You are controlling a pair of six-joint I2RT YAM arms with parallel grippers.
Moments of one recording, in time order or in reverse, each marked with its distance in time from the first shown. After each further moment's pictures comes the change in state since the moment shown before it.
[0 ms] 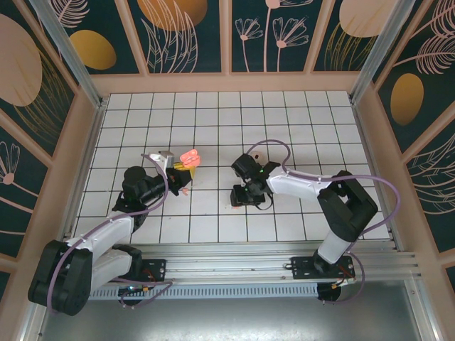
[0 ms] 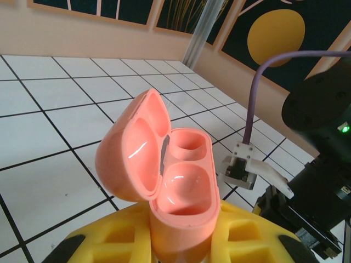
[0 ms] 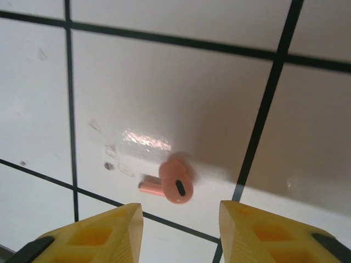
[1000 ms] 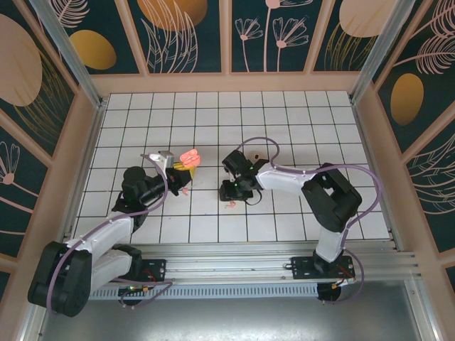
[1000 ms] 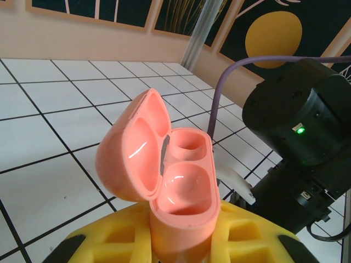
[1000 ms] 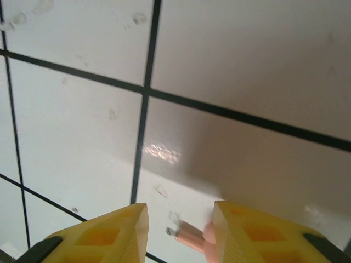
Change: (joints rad) left arm 0.000 -0.010 0.000 0.000 0.003 0.000; right arm 0.013 0.141 0.116 0.119 -0.049 -0.003
